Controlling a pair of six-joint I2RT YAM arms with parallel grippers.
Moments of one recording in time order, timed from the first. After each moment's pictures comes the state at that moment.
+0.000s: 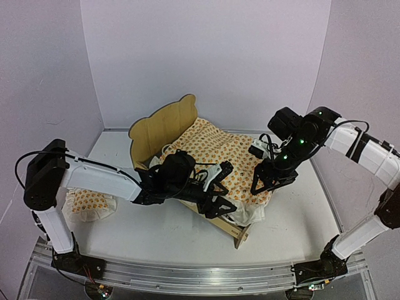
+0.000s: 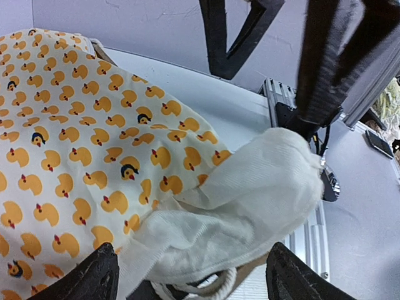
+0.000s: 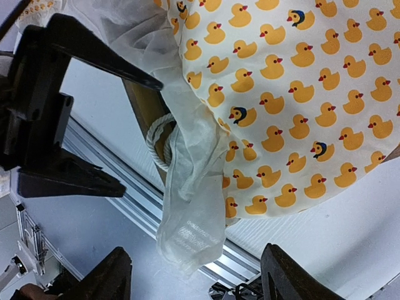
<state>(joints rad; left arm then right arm) -1.10 1.77 1.08 0.30 0.42 -0.10 0.69 1.45 1.41 -1.25 -0.35 0.24</state>
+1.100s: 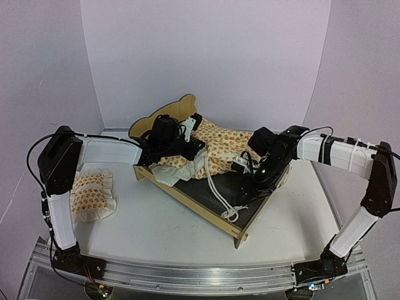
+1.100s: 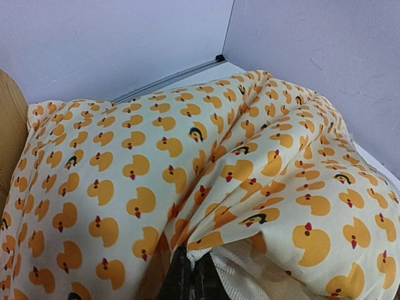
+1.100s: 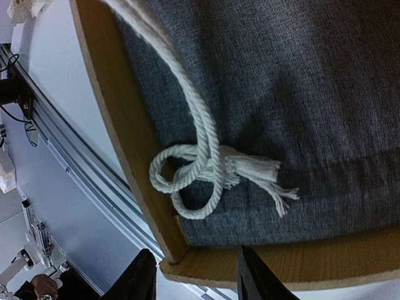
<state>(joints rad) -0.78 1.92 1.33 0.24 0.12 -0.08 0.71 1.59 1.25 -1.01 -0.46 0.23</state>
